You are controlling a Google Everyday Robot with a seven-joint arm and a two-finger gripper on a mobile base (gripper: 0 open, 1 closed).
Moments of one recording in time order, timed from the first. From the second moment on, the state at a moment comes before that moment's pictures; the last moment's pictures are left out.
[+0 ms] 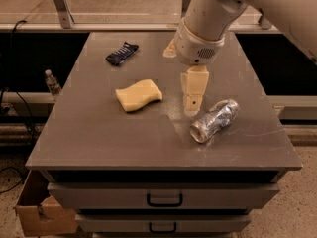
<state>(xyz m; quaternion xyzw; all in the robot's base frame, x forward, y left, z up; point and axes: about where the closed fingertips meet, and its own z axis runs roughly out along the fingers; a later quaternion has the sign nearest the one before) 0.541 -0.056 0.909 -0.77 0.62 0.03 0.15</state>
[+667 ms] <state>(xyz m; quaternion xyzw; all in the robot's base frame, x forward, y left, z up) 0.580 0.024 0.874 -0.83 0.53 0.05 0.14</state>
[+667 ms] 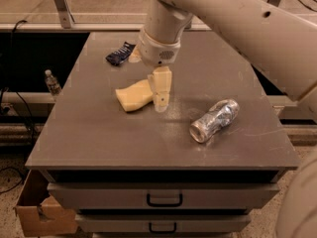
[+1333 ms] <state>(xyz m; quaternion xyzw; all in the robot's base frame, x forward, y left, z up) 0.590 0.060 0.838 -0.85 0.51 0.08 0.13</state>
